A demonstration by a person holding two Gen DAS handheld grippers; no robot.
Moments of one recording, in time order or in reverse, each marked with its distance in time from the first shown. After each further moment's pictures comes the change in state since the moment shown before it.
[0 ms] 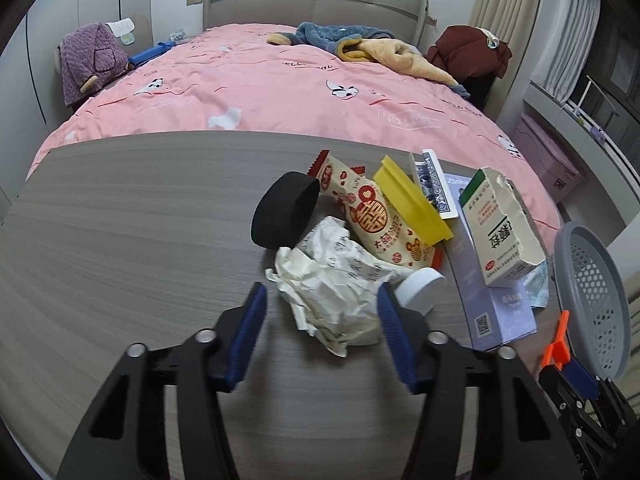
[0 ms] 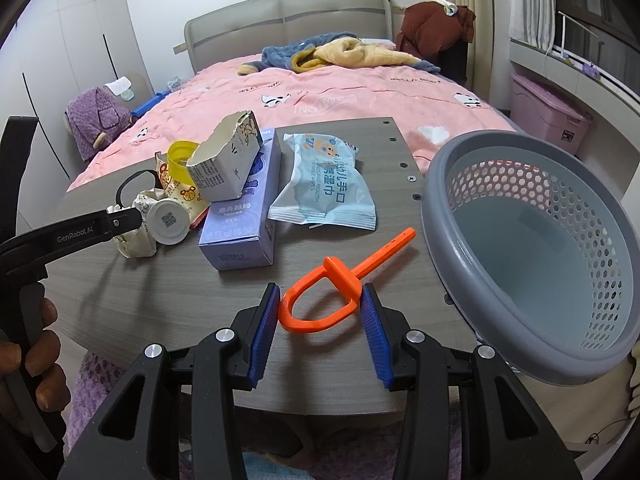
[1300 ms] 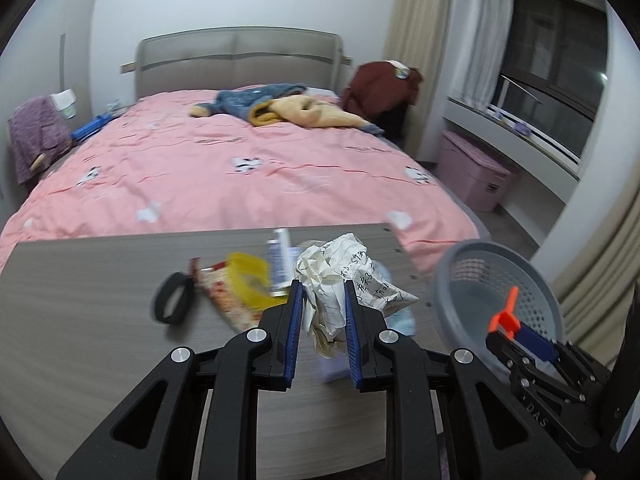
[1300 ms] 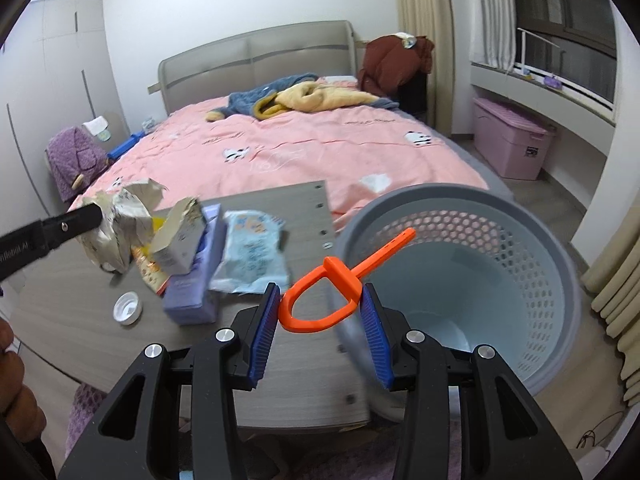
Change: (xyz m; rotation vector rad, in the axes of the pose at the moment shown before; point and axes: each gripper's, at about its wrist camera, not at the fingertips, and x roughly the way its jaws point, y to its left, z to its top) left arm -0.086 -0.104 0.011 0.200 -0.186 -0.203; right arm -0.060 -0.055 0.031 0.069 -0.140 -0.102
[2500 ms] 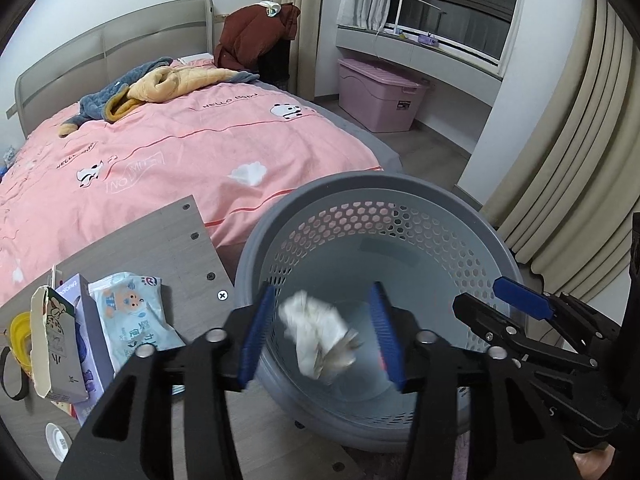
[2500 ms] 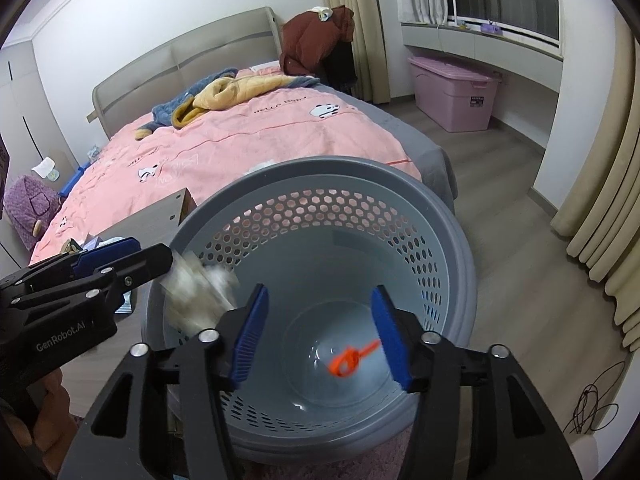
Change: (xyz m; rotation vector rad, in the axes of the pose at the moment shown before) left arm 0.120 -0.173 -0.004 0.278 0.182 -0.226; right arm 0.018 -0.143 -0.001 0.189 0.065 -0.105
